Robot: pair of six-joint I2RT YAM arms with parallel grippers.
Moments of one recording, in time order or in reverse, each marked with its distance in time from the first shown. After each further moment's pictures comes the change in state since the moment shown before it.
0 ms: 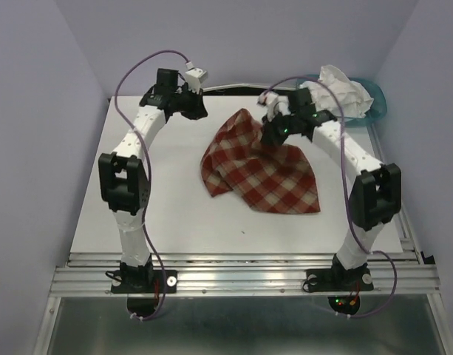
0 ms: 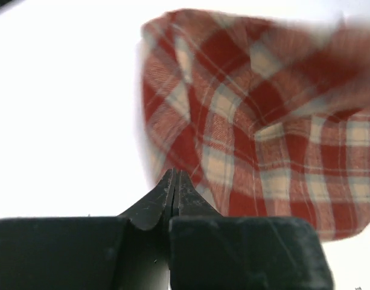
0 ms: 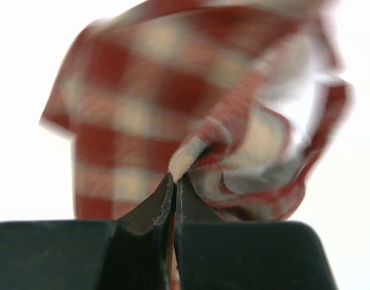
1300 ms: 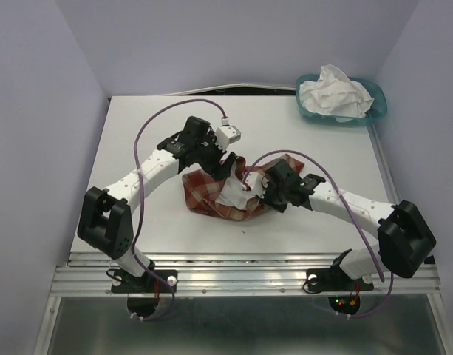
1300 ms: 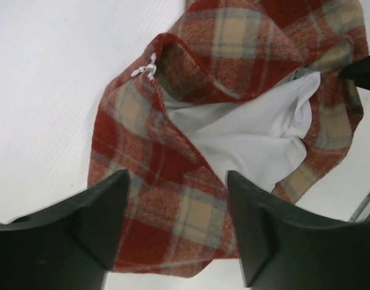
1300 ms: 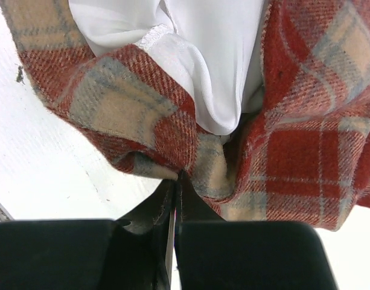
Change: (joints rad) left arm -0.269 -0.520 -0.689 0.019 -0.172 0.156; right arm 0.462 -0.473 -0.813 0.126 0.454 -0.219
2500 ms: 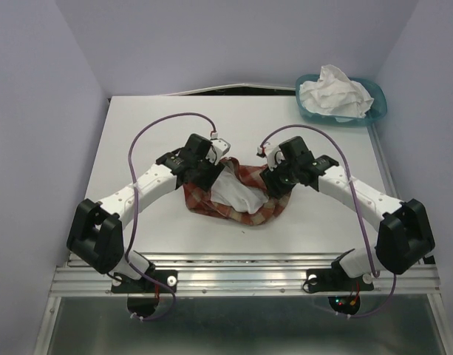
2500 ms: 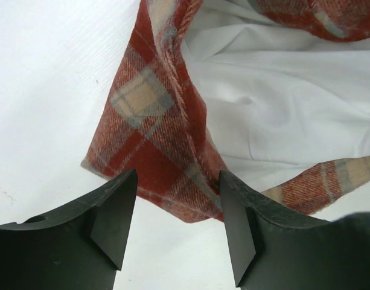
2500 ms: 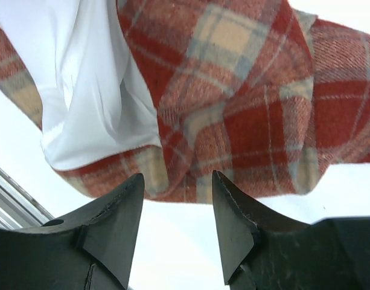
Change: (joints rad) left arm -0.089 -0.106 -0.159 -0.049 -0.420 -0.177; right arm -0.185 0.010 0.144 -0.077 -0.126 0.304
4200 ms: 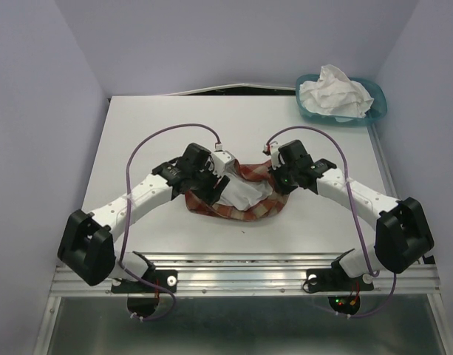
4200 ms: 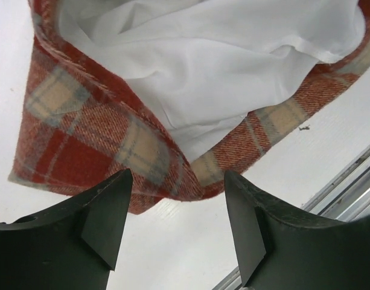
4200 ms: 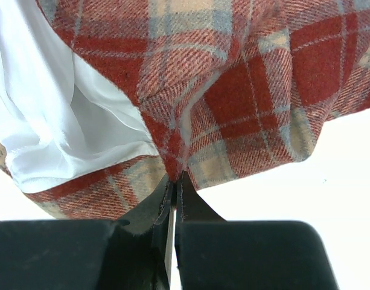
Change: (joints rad) left arm -0.031 -0.119 -0.100 0.002 0.209 0.009; right arm 0.000 0.024 -0.043 0.071 0.154 0.177
